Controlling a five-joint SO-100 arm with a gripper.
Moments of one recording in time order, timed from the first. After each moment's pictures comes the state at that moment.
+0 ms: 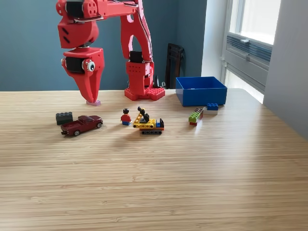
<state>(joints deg) 32.6 78.3 74.4 86.6 -3.3</state>
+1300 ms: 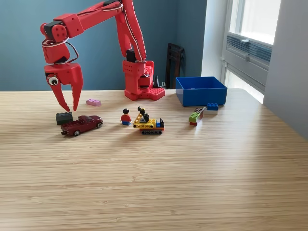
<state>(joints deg) 49.9 78.1 93.3 70.0 20.2</state>
